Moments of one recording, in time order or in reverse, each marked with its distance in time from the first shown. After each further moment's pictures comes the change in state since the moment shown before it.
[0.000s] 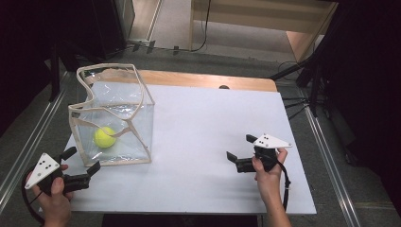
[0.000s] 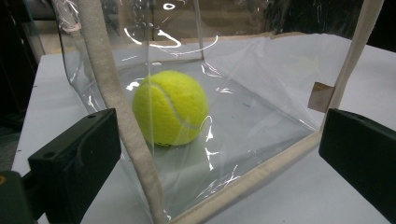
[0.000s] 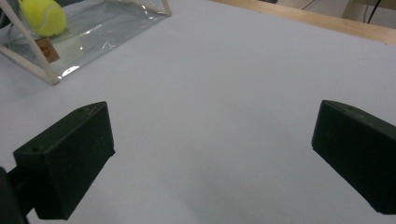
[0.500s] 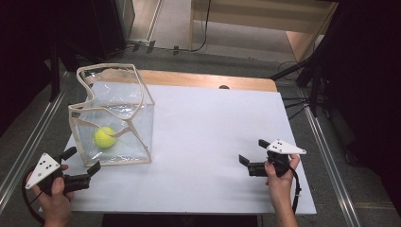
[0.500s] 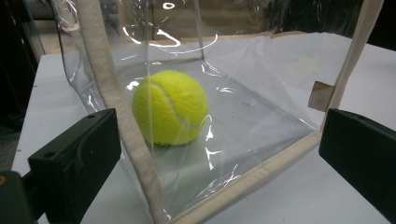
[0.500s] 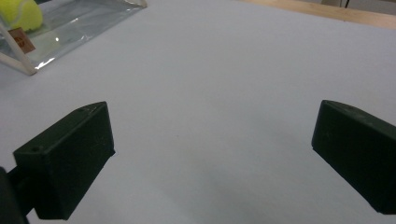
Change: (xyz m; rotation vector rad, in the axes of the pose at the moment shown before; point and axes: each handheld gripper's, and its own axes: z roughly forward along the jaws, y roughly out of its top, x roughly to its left) left arm 0.000 0.000 0.000 0.003 0.000 0.004; right arm -0.019 -0.022 -0.023 0.010 -0.054 0.051
